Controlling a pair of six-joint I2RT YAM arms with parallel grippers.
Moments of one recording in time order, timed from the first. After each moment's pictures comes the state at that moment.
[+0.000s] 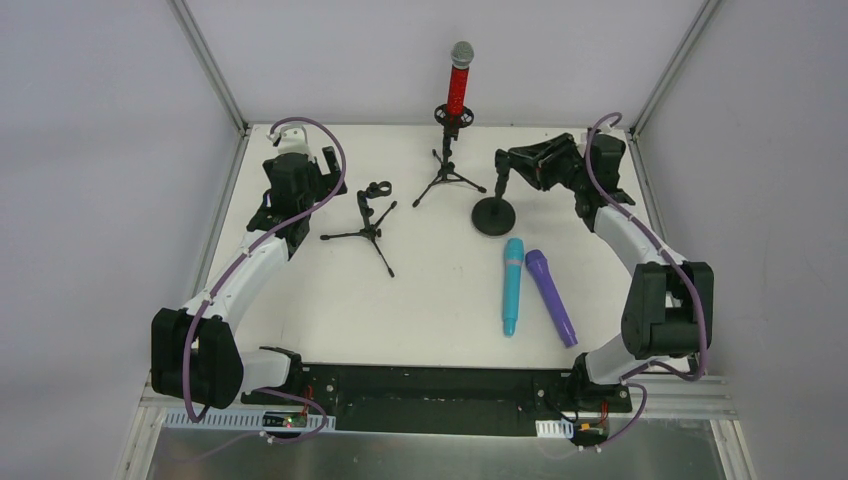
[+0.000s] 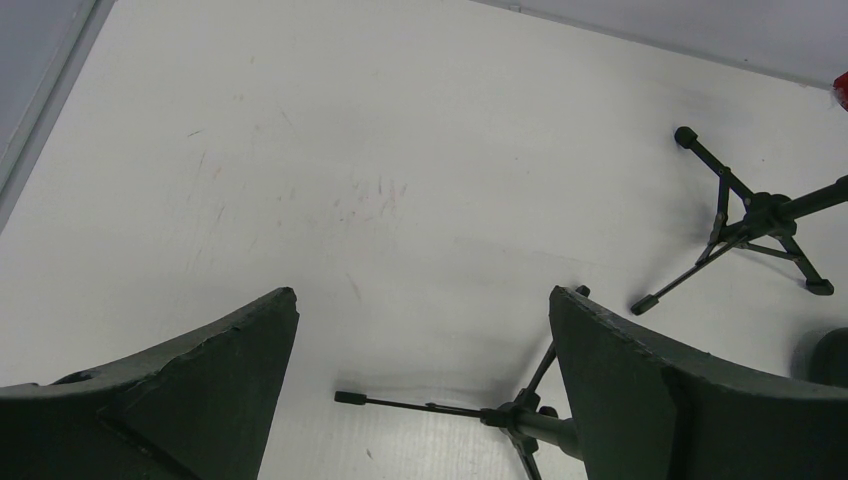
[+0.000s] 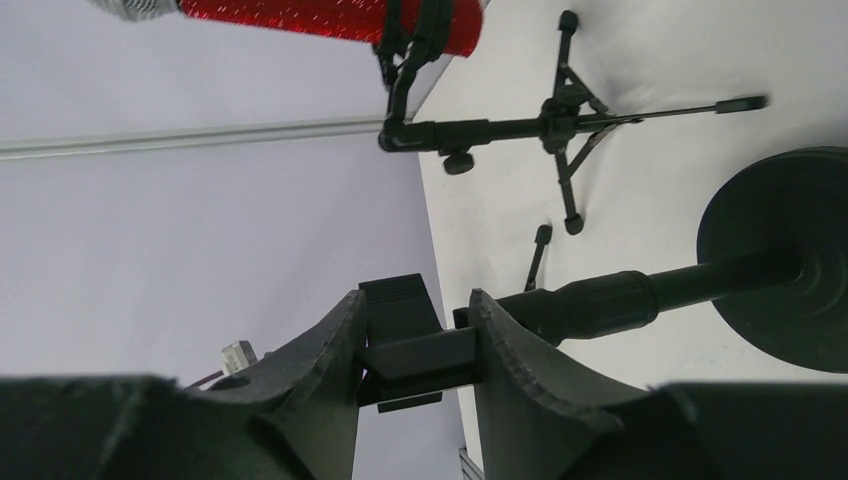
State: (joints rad) left arm -0.21 1.26 0.91 0.01 -0.29 -0.26; right arm 0.06 1.56 1.07 0.16 -0.54 1.26
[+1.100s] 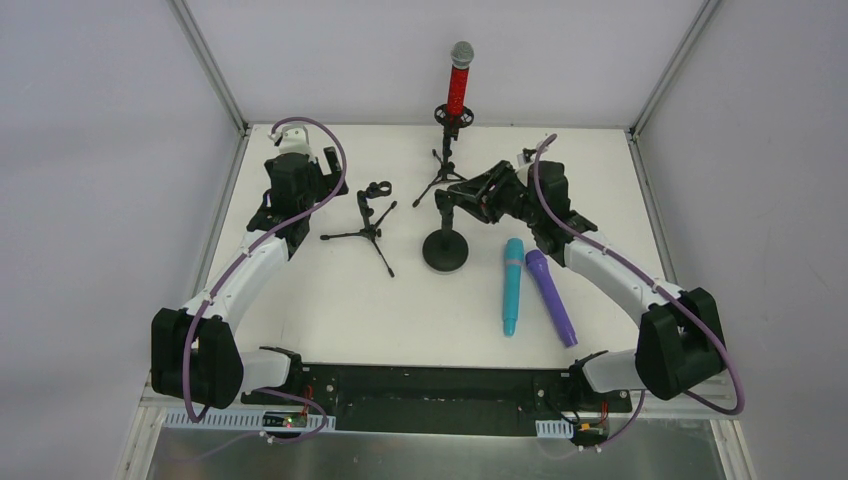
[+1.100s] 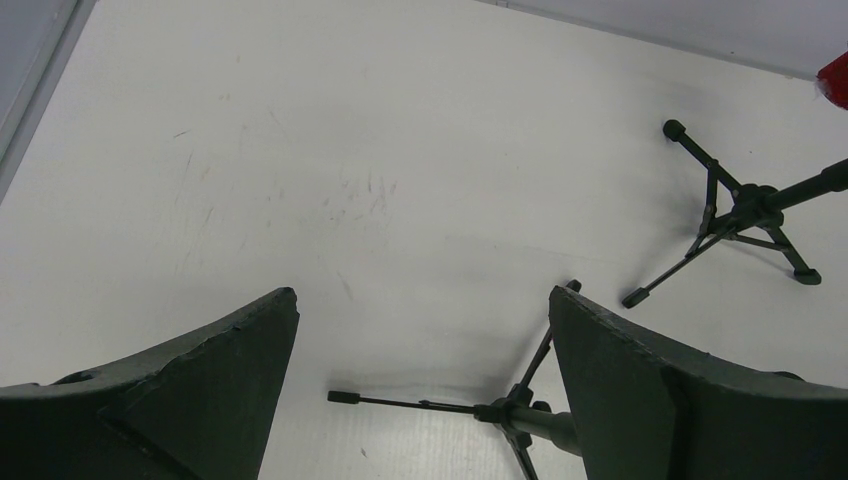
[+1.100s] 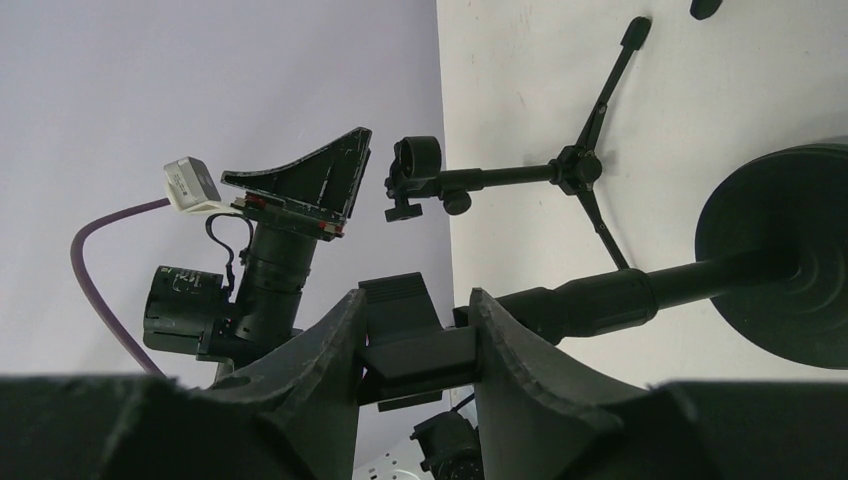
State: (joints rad) left arm -0.21 1.26 0.91 0.01 -0.26 -0.26; right arm 0.46 1.37 0.93 0.14 -0.41 1.29
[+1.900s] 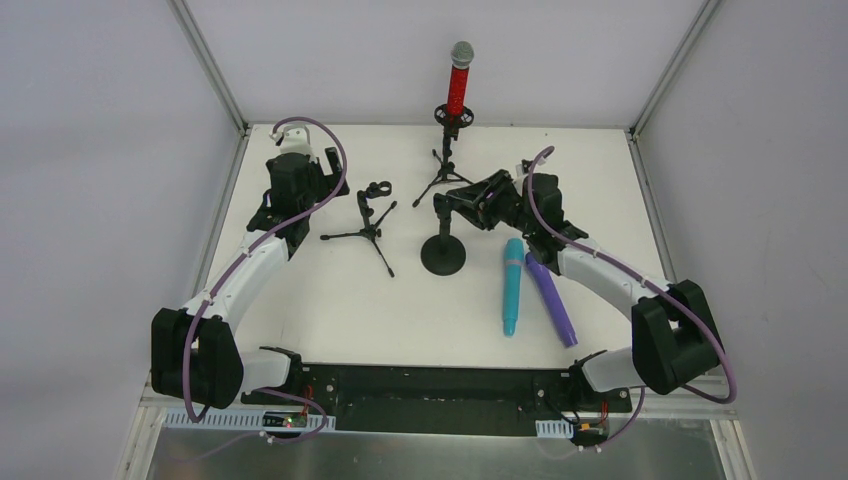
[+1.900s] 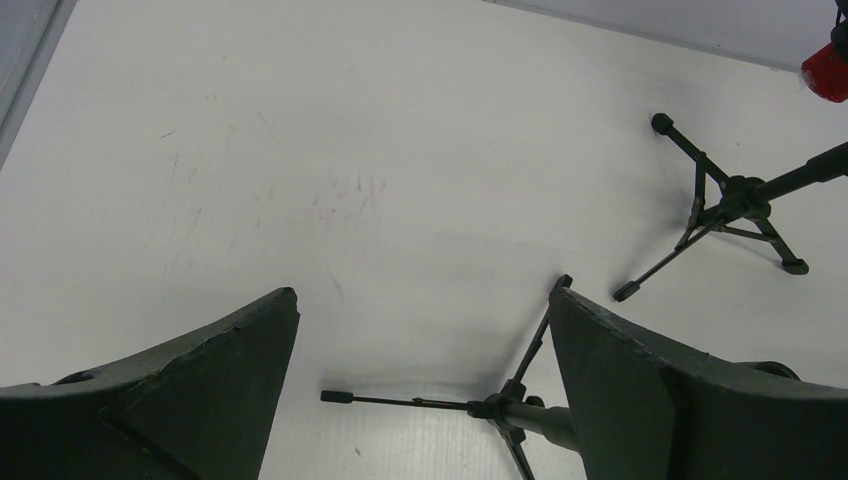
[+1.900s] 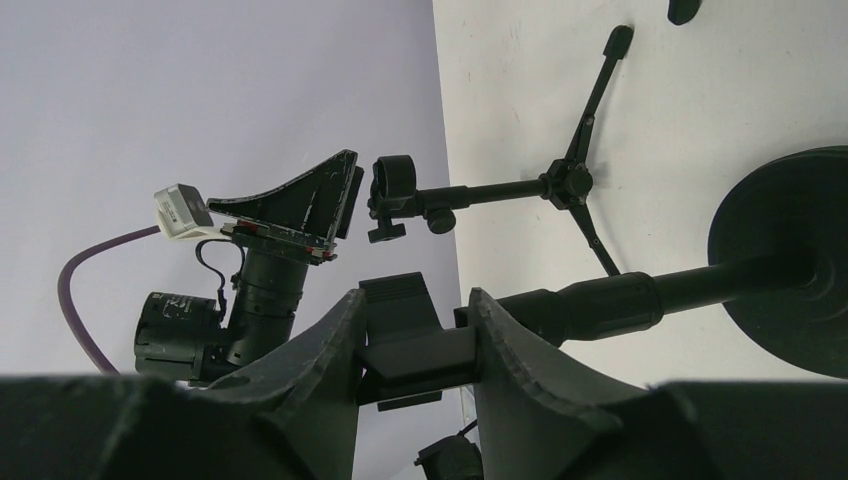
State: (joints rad) left arm -0.21 1.26 0.91 0.01 -0.24 -0.26; right arm 0.48 1.40 0.84 0.28 -0.35 1.36
